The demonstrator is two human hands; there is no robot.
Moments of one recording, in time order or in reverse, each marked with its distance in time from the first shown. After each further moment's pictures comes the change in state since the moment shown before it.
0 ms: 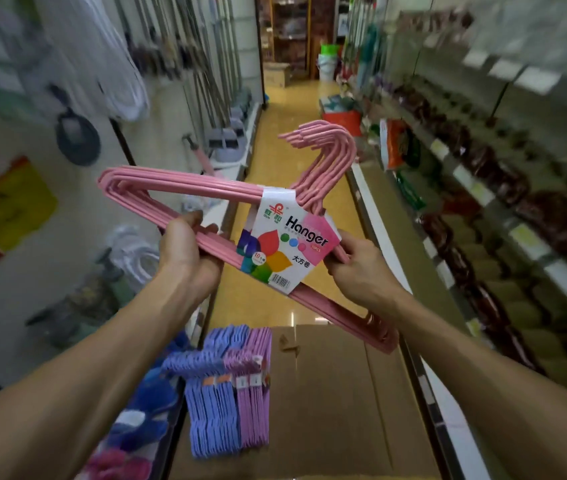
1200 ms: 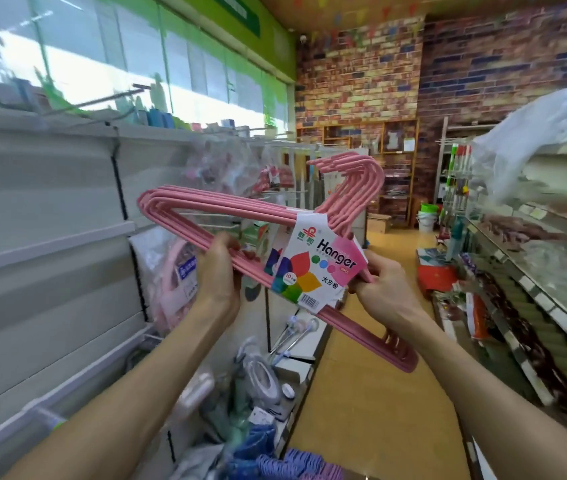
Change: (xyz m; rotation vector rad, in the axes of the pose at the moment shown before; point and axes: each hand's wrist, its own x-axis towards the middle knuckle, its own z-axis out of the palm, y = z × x) left_hand -0.368 0.330 0.027 0.075 -0.057 0.750; right_hand -0.136 -0.431 -0.113 0.149 -0.001 -0.490
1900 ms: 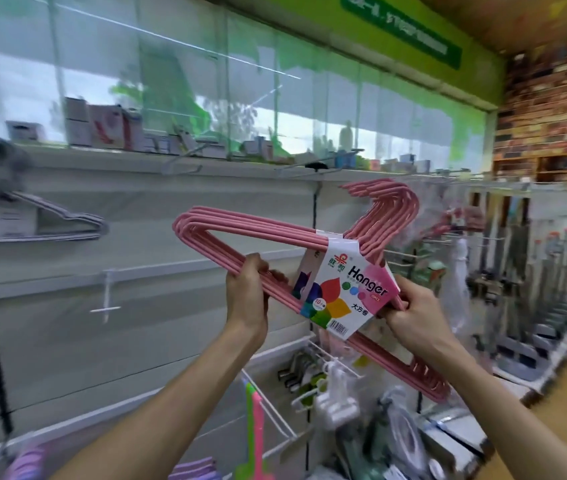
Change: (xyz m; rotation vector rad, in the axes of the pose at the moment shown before) left_hand -0.089 0.147 -0.127 0.100 0.408 0.312; right_hand -0.008 -0.108 0.135 0.278 -0.377 -0.248
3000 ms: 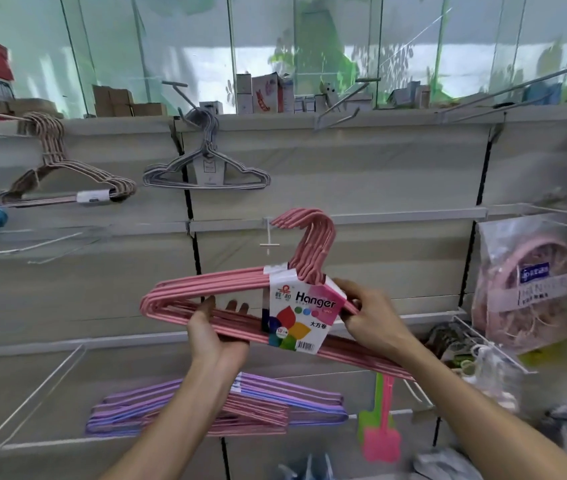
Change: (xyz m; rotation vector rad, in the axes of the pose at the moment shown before) left_hand -0.080 0.048 -0.221 -0.518 0.679 -0.097; right_hand -0.036 -0.019 0.235 -0.009 -0.615 -0.171
